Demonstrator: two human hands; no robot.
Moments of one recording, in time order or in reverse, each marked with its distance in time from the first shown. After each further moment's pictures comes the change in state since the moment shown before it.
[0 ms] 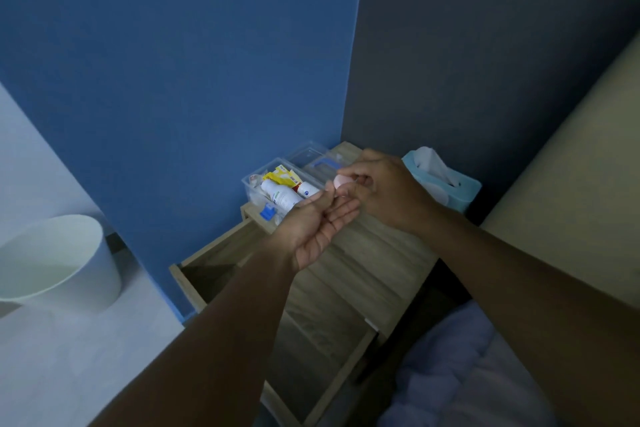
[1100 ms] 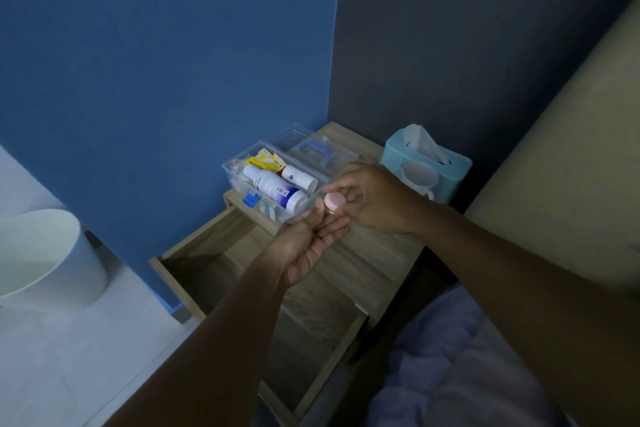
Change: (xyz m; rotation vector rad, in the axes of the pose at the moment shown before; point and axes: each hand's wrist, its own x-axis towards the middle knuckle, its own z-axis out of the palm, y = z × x) left_hand 0.013 -0.050 -0.039 0.009 0.085 -0.061; right_hand -0.025 0.033 0.017 0.068 -0.242 0.058
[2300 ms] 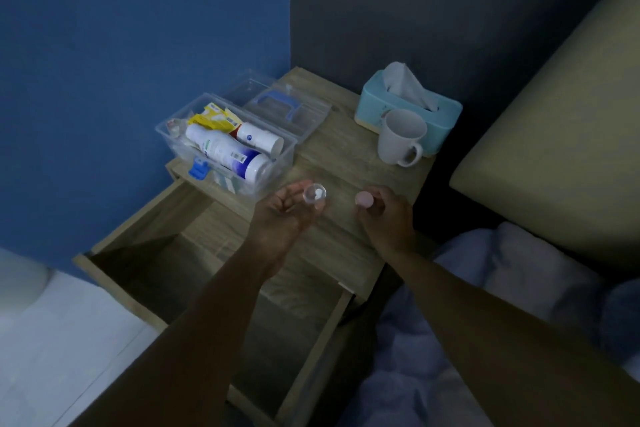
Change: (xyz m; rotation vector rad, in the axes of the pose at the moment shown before) left_hand 0.046 -0.042 -0.043 0.523 0.048 0.124; right_hand -0.060 0.140 0.130 0.134 0.502 0.816
